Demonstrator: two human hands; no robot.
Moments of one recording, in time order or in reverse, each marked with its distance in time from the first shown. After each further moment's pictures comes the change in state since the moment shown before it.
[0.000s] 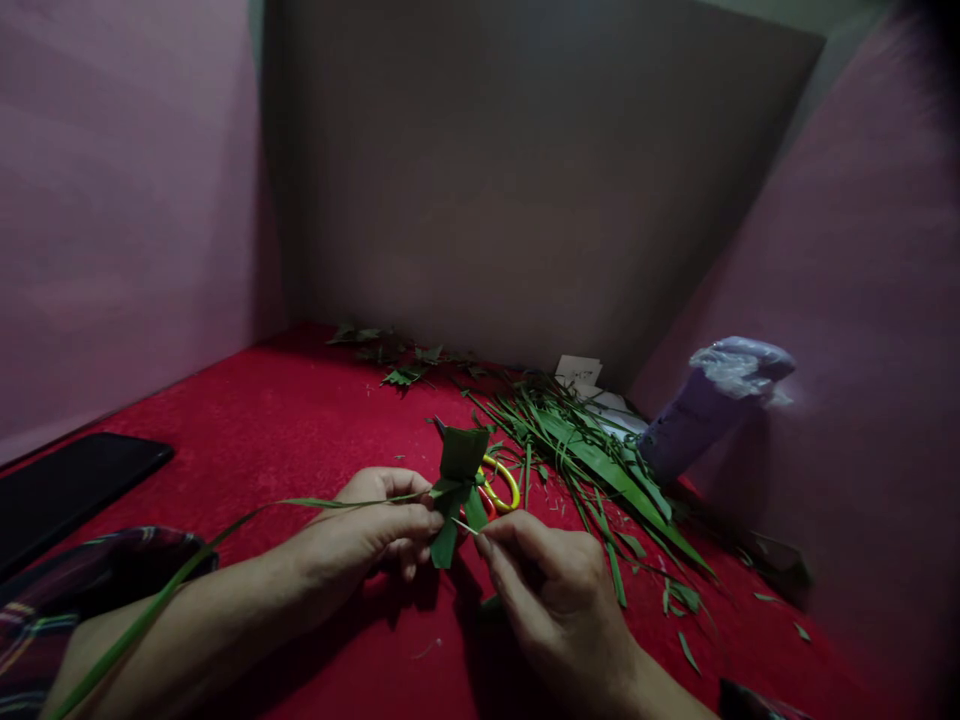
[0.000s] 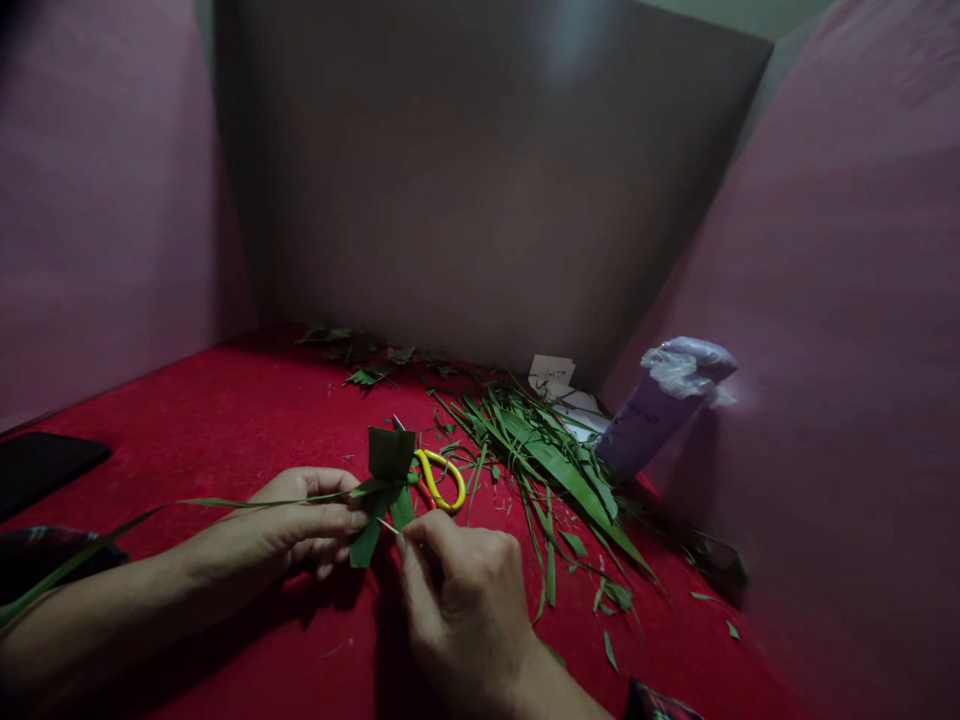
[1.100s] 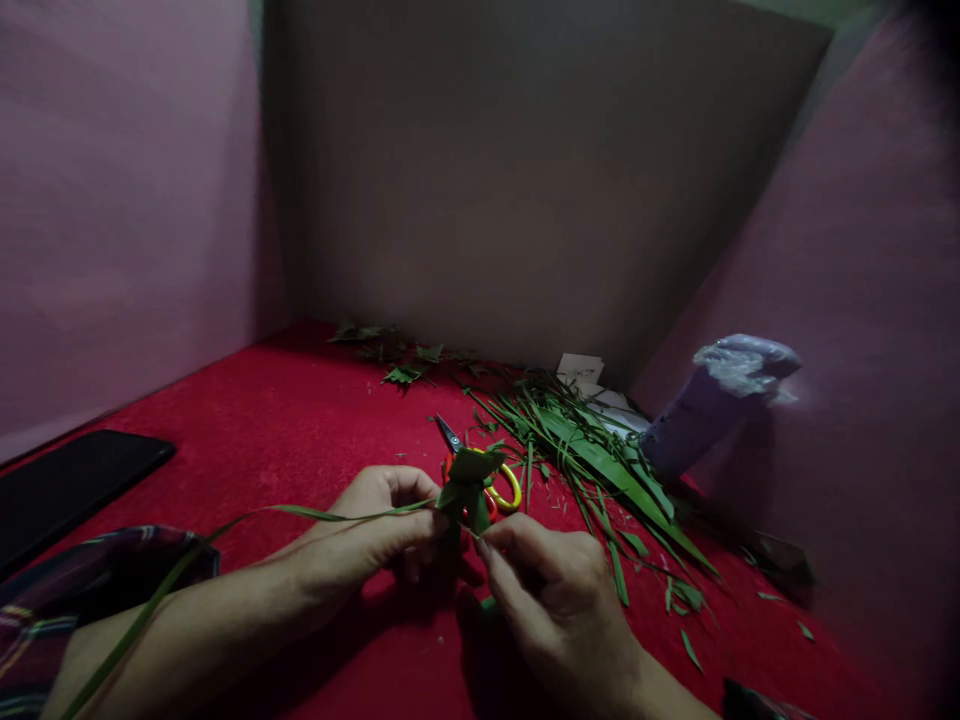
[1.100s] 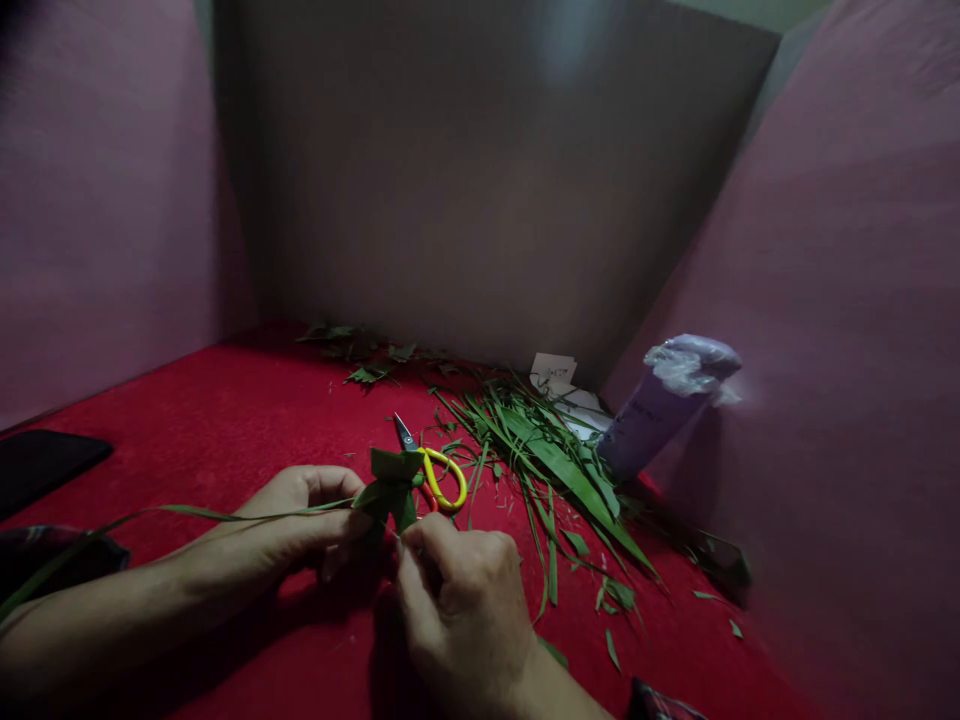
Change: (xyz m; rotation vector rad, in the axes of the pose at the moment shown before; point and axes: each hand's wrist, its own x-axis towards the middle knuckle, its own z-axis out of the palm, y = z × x) left_hand -0.003 0.006 0.005 0.157 -0.020 0.067; right_hand 0.001 -0.002 0.000 -0.019 -0.037 -0.011
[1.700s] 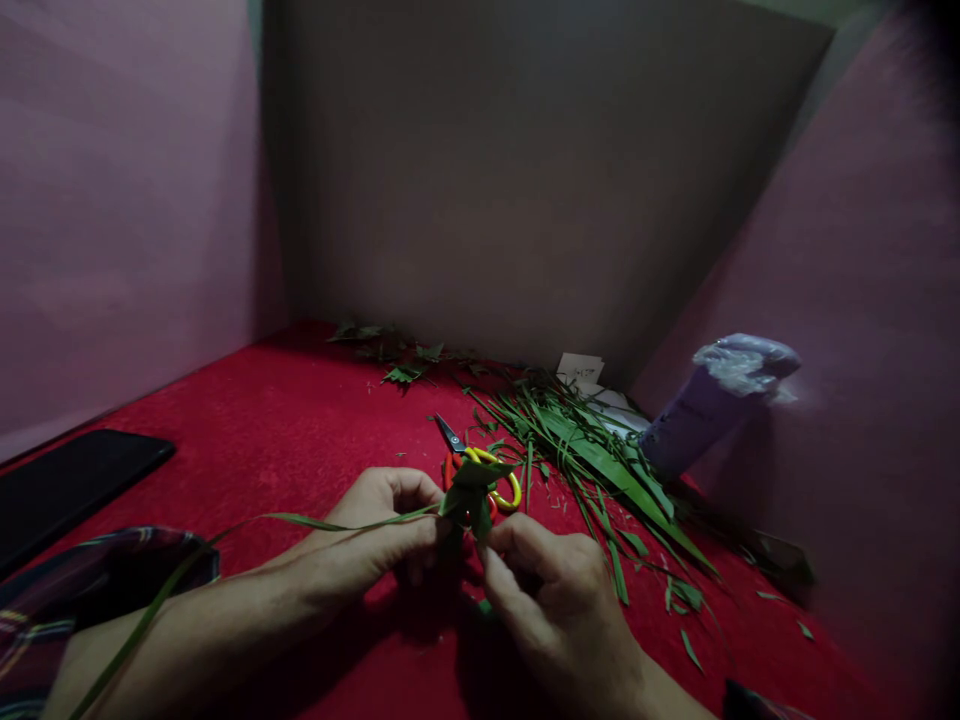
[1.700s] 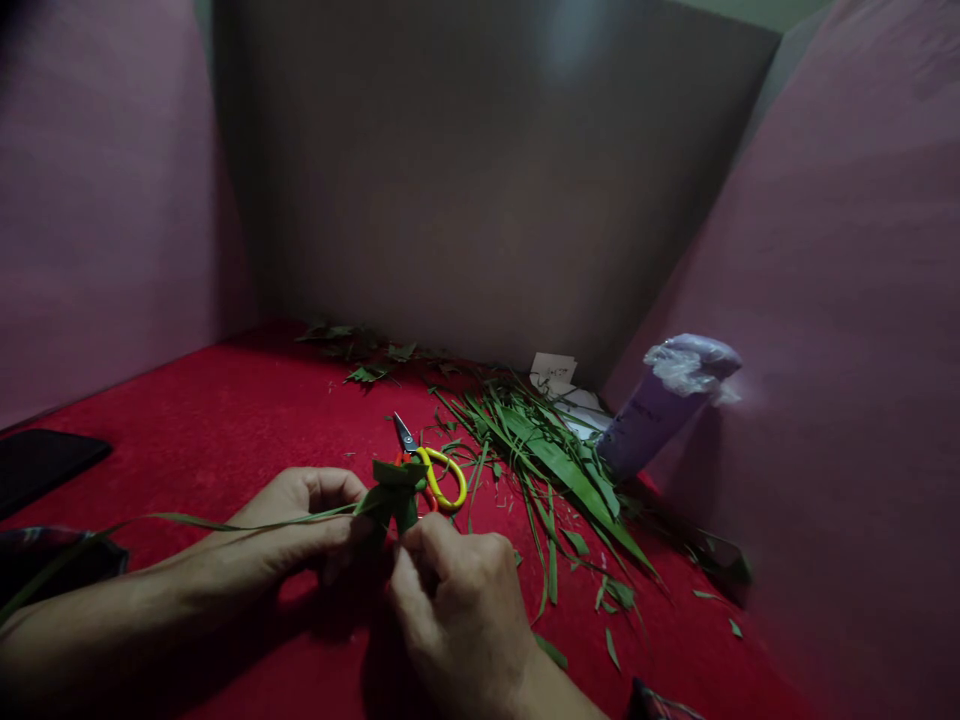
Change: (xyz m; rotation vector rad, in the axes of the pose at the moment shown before) left_hand -0.002 -0.011 -0.007 0.026 -0.010 0.044; right_hand 0.001 -0.002 0.001 -0.001 0.017 0.010
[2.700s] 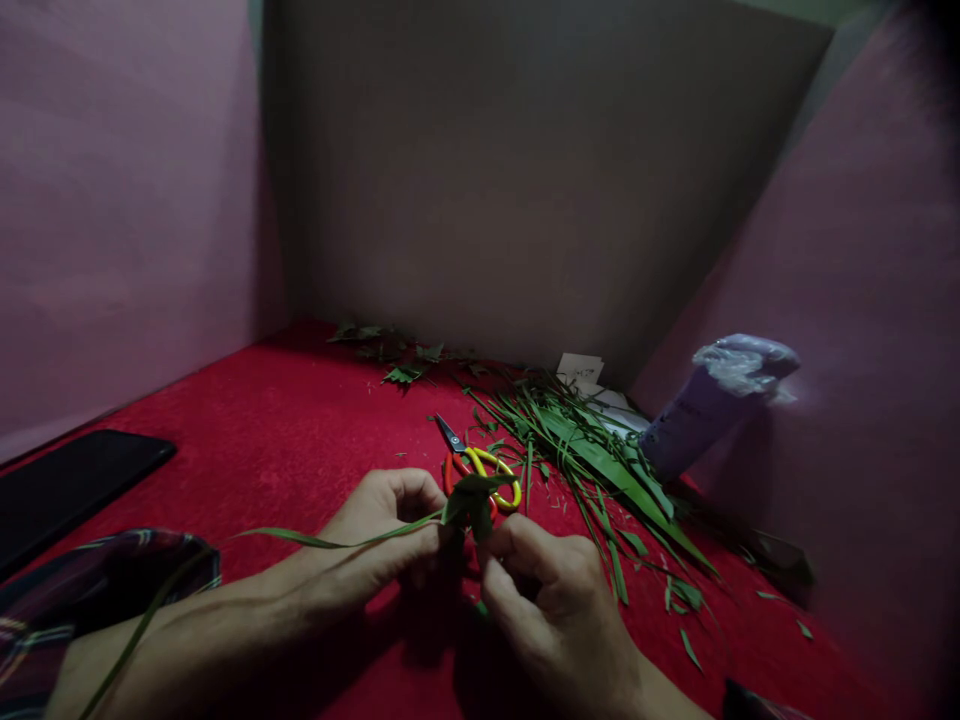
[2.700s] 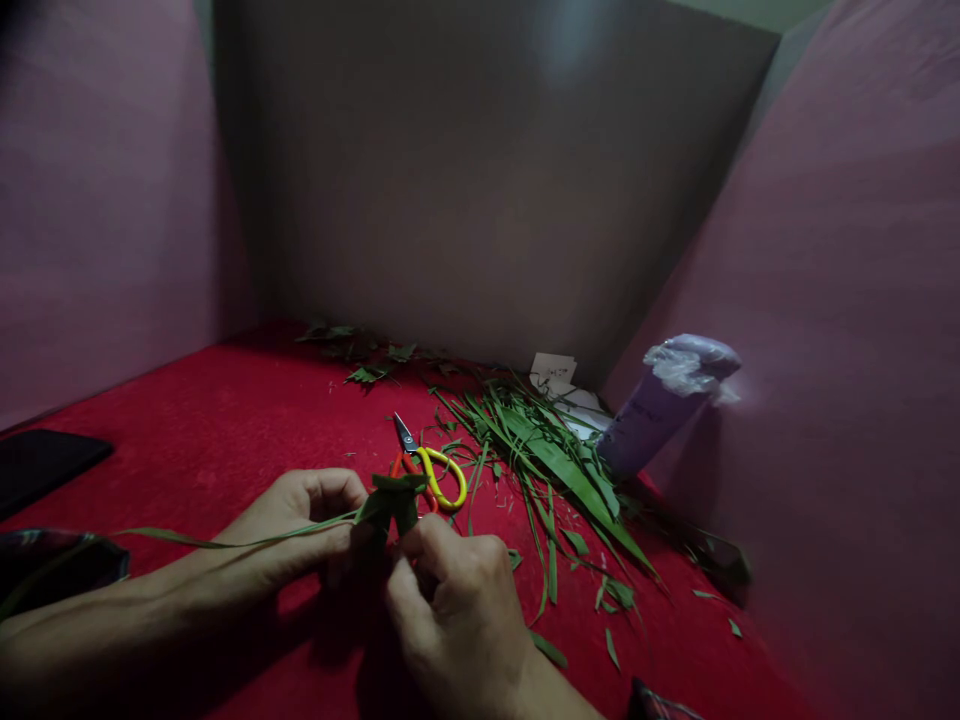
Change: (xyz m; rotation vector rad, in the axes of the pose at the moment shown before) left_hand 0.000 0.002 0.003 0.045 -0.041 0.070; right_hand -0.001 -0.004 0.000 0.117 -0.033 0.053
